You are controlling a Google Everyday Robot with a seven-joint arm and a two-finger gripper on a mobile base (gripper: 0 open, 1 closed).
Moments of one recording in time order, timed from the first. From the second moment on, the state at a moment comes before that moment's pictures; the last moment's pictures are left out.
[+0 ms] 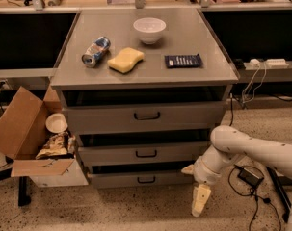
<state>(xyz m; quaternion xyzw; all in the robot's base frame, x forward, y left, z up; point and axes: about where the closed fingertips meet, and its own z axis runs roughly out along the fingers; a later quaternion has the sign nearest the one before) 0.445 -0.177 0.467 -0.65 0.71 0.27 0.06</state>
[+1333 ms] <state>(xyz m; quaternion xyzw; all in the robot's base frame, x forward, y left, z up) 0.466 -0.173 0.370 -0.62 0.72 0.29 0.07</state>
